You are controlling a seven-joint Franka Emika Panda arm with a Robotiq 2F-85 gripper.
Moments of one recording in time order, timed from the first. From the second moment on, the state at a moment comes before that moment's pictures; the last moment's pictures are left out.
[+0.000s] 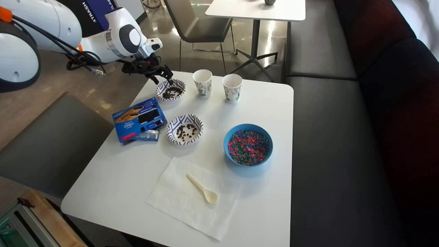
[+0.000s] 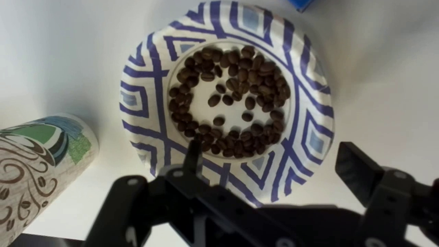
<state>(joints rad) 0.45 1.15 -0.02 -1.09 -0.29 2.24 0.38</state>
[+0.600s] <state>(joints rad) 0.49 1.19 -0.03 -0.99 -0.29 2.09 0.43</state>
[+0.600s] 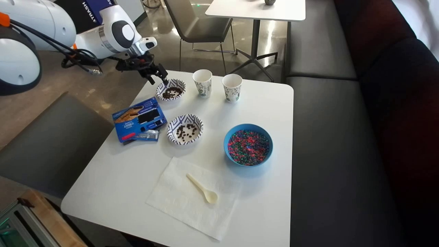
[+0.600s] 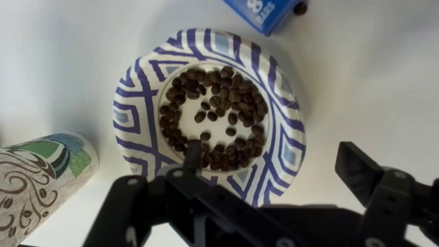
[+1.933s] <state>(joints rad) 0.53 1.28 -0.08 -0.86 -0.31 2.01 0.45</state>
